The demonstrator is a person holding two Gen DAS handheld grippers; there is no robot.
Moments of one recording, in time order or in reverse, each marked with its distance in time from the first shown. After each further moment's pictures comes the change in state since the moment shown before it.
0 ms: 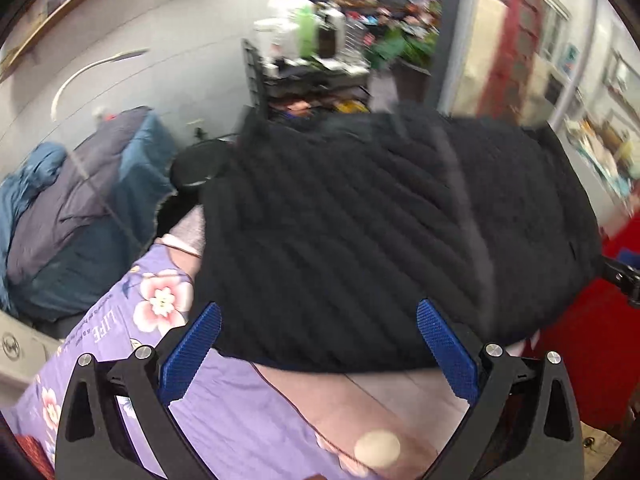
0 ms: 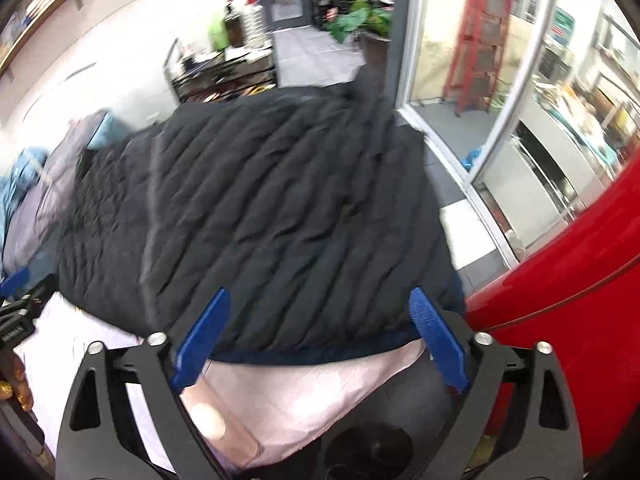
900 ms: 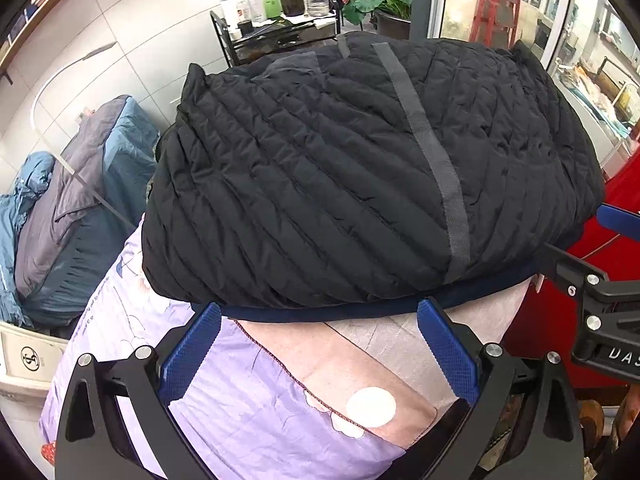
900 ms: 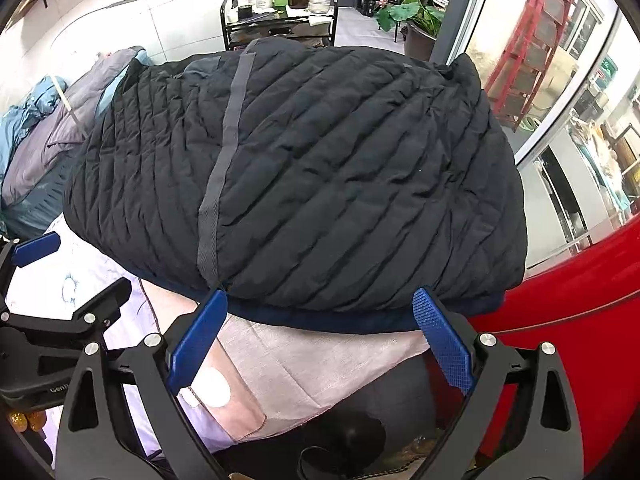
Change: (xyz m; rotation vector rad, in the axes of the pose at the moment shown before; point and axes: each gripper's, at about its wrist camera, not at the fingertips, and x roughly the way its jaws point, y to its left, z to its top) left arm 0.012 -0.038 -0.030 0.077 0.141 0.025; right arm 0.013 0.069 -0.026 -0.177 0.074 -0.005
